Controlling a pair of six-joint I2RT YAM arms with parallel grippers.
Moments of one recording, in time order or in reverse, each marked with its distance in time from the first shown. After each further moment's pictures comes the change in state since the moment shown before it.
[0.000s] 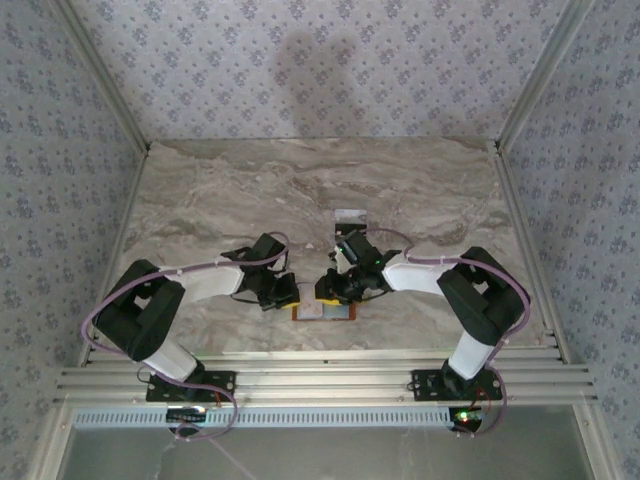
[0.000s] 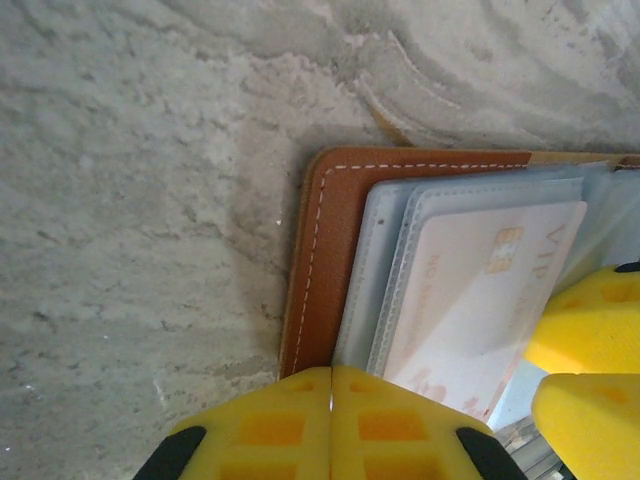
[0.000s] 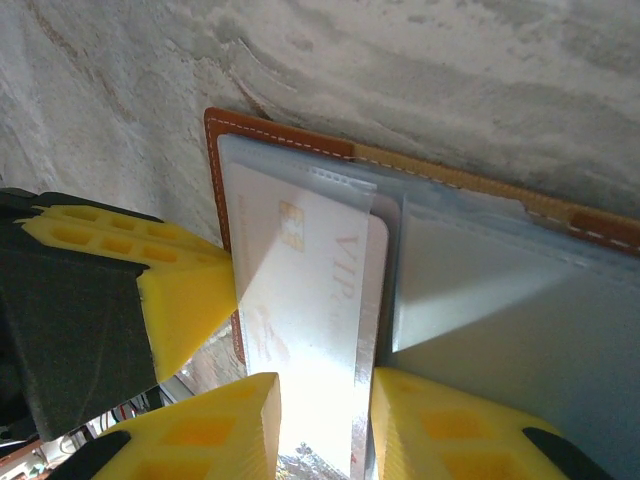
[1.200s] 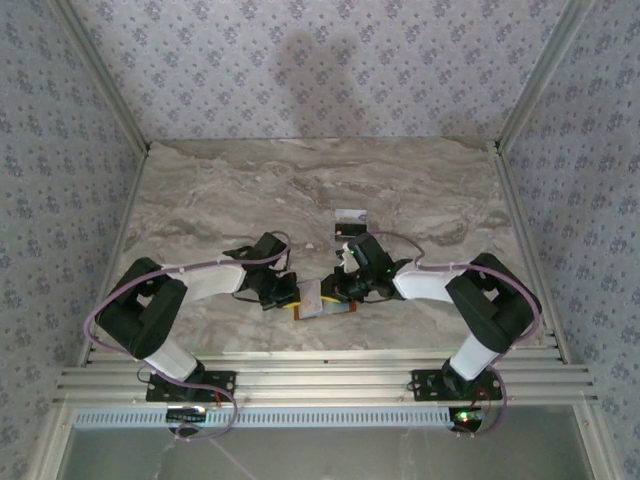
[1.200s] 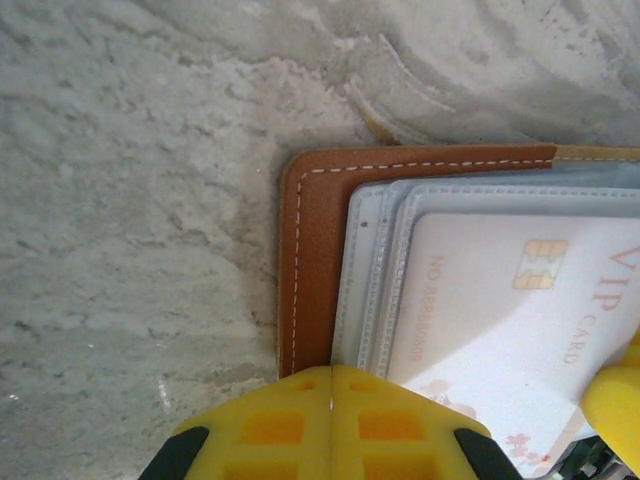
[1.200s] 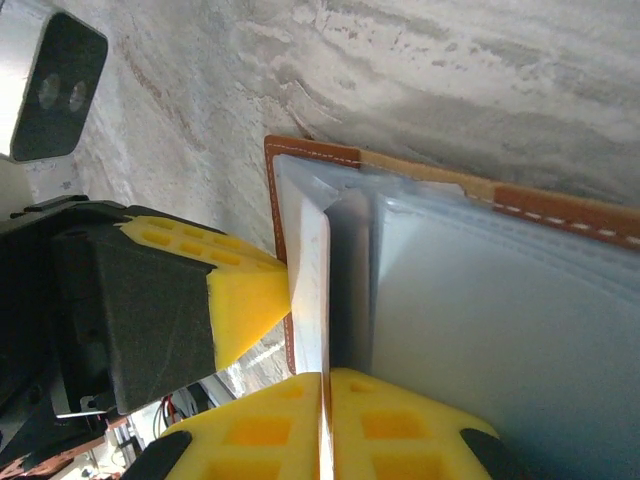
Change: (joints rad) left arm -0.006 0.016 0.018 -0.014 -0.001 0.000; right arm -0.034 -0.069 -0.131 0.230 -0.036 0.098
